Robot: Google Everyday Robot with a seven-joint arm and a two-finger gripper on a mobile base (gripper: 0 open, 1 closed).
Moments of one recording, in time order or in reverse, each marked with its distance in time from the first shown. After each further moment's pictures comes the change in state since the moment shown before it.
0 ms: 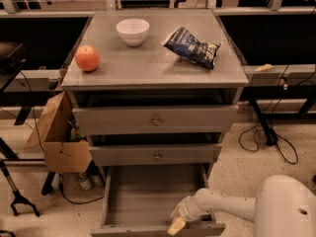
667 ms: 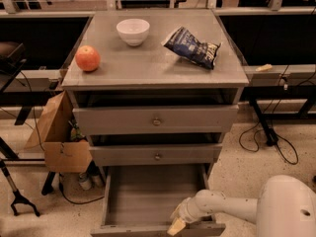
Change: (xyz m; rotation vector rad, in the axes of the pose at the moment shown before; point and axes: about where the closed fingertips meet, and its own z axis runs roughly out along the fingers) arm 0.002 0.007 -0.004 0.000 0.000 0.000
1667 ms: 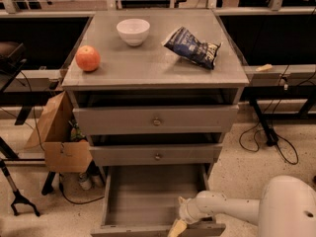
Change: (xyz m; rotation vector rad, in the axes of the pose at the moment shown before) arm 0.001 0.006 -0.003 -0.001 -0.006 0.003
